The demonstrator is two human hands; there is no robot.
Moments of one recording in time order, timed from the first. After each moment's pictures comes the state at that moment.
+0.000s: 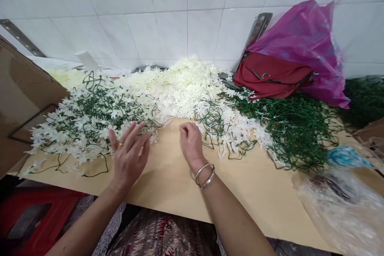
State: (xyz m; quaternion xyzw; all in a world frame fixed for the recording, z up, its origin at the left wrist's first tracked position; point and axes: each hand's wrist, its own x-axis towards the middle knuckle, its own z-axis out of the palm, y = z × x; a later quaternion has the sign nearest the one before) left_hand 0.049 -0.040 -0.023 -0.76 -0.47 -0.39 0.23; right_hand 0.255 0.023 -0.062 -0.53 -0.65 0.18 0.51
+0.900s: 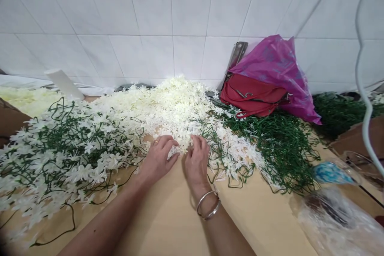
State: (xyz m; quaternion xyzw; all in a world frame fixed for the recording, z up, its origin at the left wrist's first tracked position) left_hand 0.124 0.066 -0.029 -0.87 -0.41 -0.29 0.00; right_hand 0.286 0.046 -0.064 -0.62 -0.58 0.07 0.52
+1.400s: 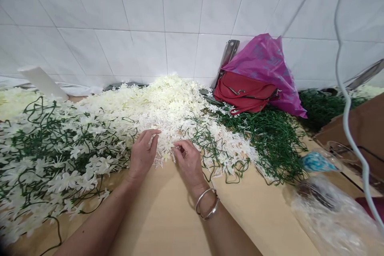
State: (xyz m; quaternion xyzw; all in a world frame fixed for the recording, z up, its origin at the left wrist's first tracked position) left_hand 0.112 0.090 -0.039 -0.75 -0.44 -0.49 -0.04; right_hand 0.279 0.035 -0.043 -0.54 -0.61 0.18 0.55
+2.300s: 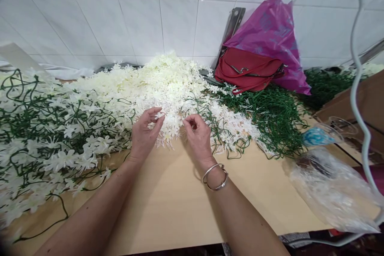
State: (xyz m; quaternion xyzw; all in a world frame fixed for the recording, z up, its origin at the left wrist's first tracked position) left_hand 0.122 0.084 -0.036 -0.70 -0.39 -0.57 -0.15; right_hand 0.292 0.037 -0.043 -0.57 -0.53 0.17 0.60
